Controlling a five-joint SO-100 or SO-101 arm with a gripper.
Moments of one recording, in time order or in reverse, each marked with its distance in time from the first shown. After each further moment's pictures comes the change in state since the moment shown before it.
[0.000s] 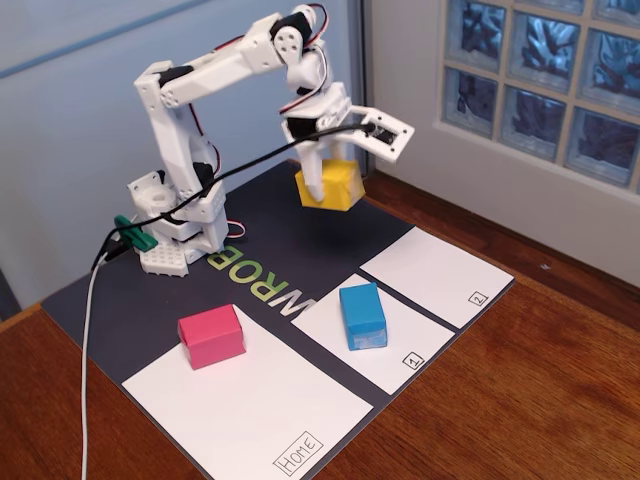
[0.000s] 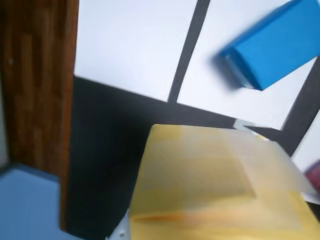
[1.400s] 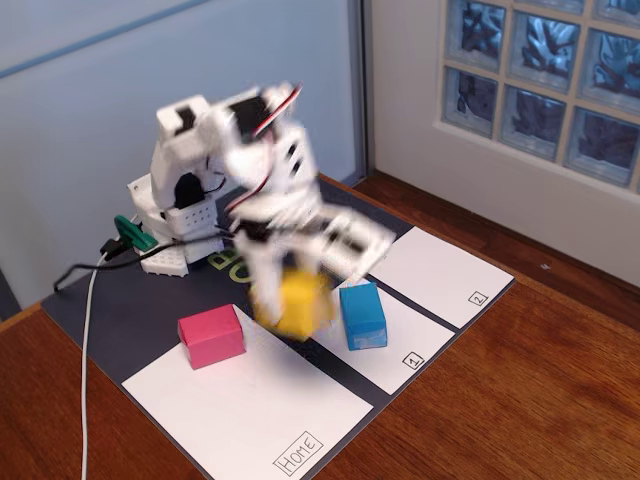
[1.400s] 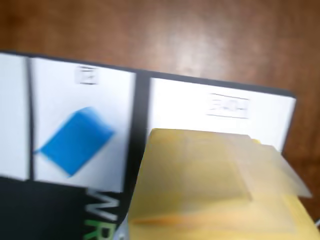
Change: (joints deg) arm 37.9 -28.3 -40.3 8.7 -38.2
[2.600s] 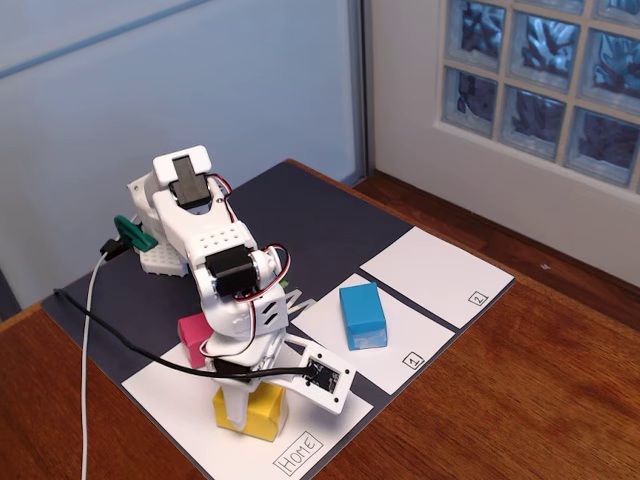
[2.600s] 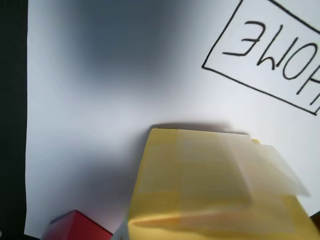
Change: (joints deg) arm 17.3 -29.0 -0.8 -10.2 -31.0
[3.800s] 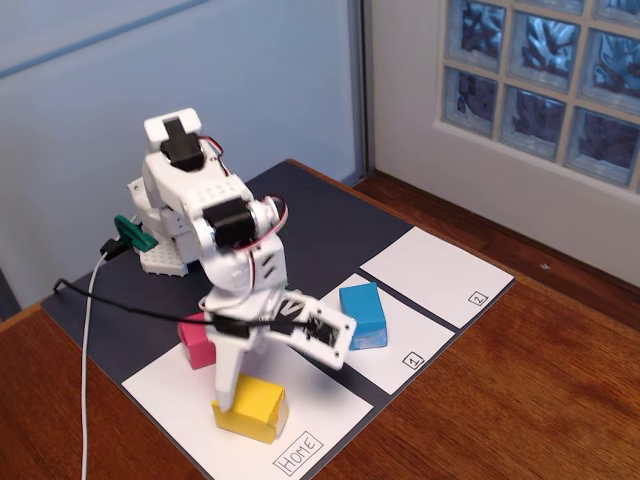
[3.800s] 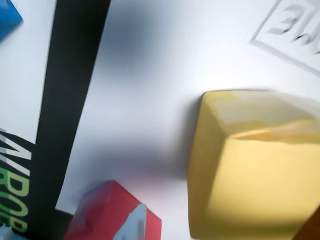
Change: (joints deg) arm -2.5 16.8 19.6 -3.2 1.1
